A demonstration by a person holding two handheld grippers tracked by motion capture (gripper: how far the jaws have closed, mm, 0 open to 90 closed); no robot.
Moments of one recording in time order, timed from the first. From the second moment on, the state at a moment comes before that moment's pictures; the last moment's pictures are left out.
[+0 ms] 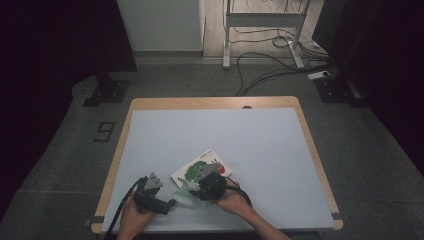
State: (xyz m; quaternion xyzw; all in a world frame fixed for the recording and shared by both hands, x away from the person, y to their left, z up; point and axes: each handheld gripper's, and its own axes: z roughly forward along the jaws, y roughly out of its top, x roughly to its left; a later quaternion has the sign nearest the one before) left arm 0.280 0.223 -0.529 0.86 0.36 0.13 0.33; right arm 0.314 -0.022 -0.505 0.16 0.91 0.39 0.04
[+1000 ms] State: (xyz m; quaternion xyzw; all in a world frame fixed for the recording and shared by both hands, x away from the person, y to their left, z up) left arm 0.280 0.223 -0.529 0.86 0.36 0.13 0.33; right arm 0.354 0.018 -0.506 0.17 0.90 0.39 0.06
